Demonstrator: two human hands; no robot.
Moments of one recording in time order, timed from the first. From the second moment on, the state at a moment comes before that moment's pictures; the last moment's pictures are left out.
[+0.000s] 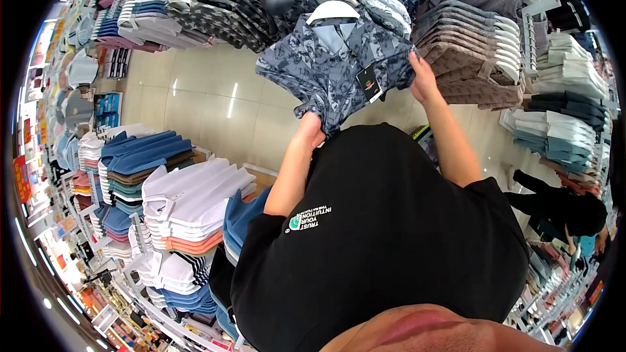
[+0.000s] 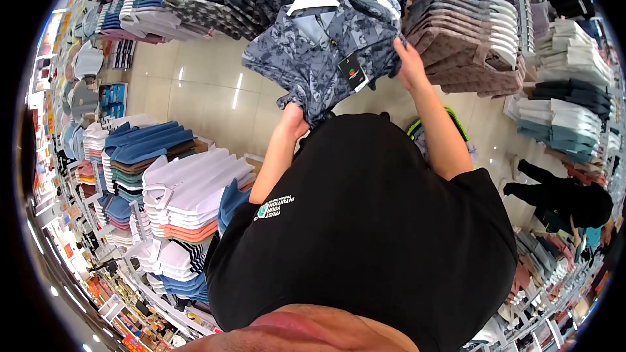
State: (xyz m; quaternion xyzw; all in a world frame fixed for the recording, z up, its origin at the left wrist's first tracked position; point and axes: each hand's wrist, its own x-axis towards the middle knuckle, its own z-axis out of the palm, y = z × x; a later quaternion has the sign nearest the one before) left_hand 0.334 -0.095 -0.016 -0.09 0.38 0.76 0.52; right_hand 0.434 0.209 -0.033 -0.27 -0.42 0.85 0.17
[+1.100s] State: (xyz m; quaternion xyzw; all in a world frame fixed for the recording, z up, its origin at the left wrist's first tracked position) left_hand 0.335 -0.114 -0.081 -0.15 0.62 0.68 0.37; right_hand 0.477 0.120 -0.009 -0.30 -0.47 0.83 -0.05
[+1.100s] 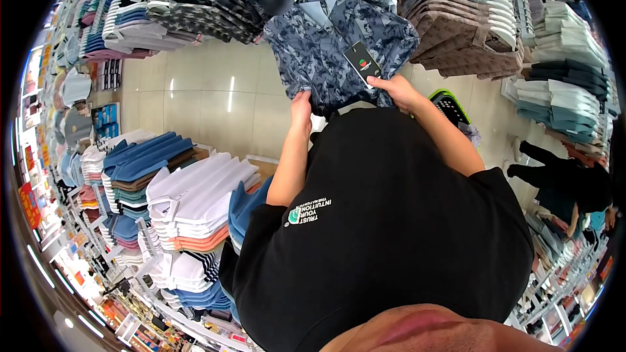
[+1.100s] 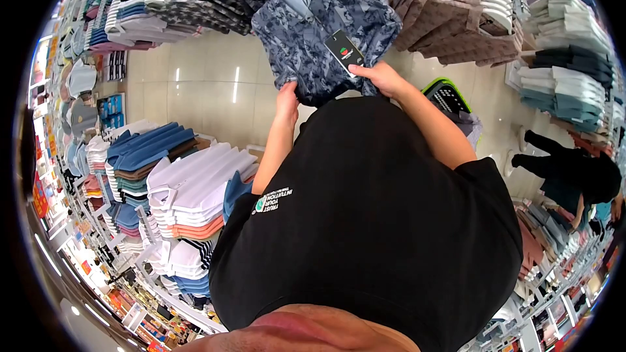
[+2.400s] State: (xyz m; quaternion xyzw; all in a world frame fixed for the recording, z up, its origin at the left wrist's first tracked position) left_hand 0.342 -0.033 0.000 -0.06 0.34 0.75 0.57; right_hand 0.483 0.120 0.021 -0.20 -0.64 0.74 0.01
